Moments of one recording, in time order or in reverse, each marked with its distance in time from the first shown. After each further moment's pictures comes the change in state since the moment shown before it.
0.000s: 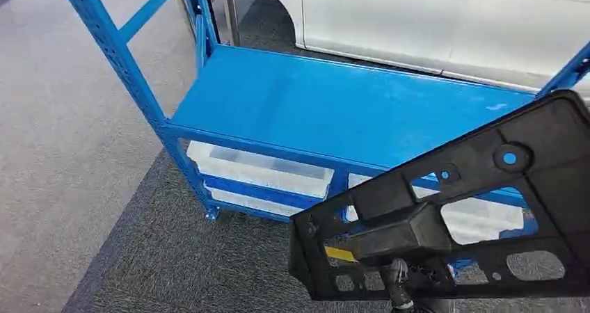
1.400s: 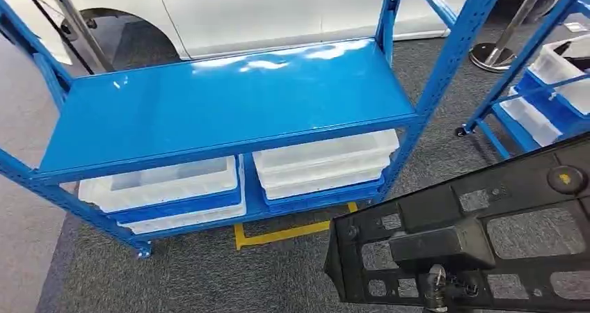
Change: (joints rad) left arm 0.001 -0.016 0.034 -0.006 0.004 0.004 -0.007; right arm 0.057 0.162 -0.234 0.020 -0.040 0.112 -0.011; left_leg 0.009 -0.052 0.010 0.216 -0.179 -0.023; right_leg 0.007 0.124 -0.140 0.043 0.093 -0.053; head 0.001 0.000
